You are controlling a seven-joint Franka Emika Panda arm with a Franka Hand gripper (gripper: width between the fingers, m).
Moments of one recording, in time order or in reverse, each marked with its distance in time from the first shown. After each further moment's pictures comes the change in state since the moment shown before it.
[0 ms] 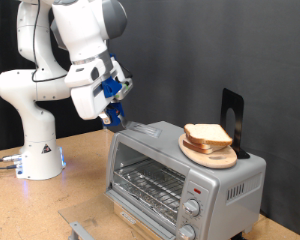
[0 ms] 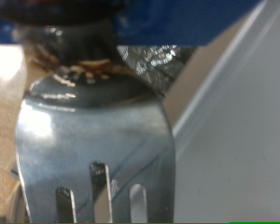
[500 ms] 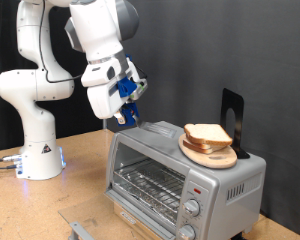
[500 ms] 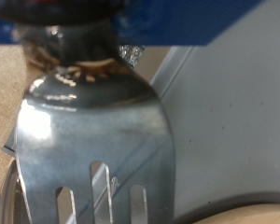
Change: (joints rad) arm 0.001 0.047 0.075 0.024 0.005 0.076 0.086
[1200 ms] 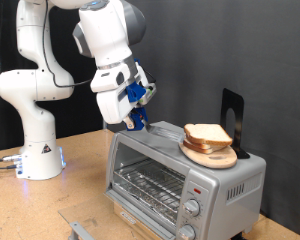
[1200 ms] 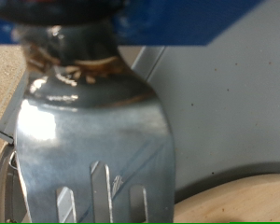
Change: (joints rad) arm 0.000 0.052 0.026 0.031 0.011 0.034 0.024
